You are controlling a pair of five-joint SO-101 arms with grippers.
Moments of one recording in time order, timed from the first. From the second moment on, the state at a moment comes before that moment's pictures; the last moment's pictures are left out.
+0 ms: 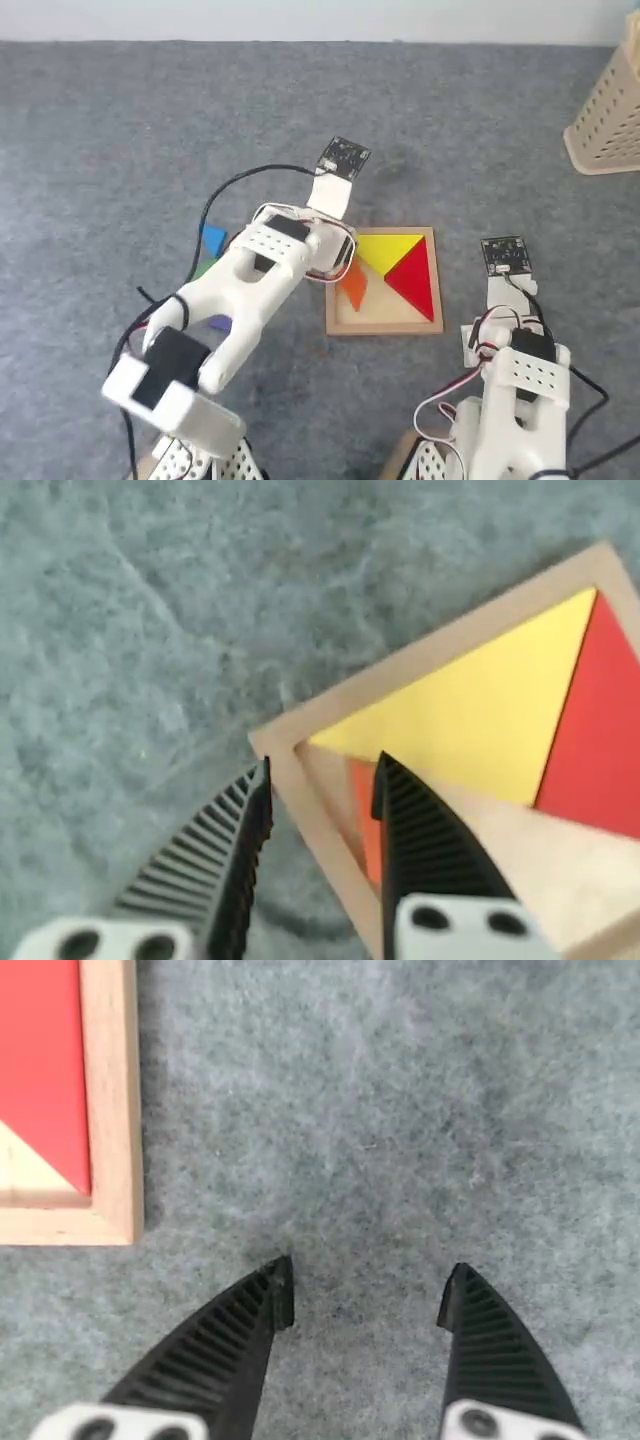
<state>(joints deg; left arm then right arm) 20.4 4.1 36.1 37.8 4.8 14.2 -51.5 81.3 51.0 21.2</state>
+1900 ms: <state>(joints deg) 26.7 -7.3 43.8 39.1 -1.4 14.2 -51.5 81.3 51.0 21.2</state>
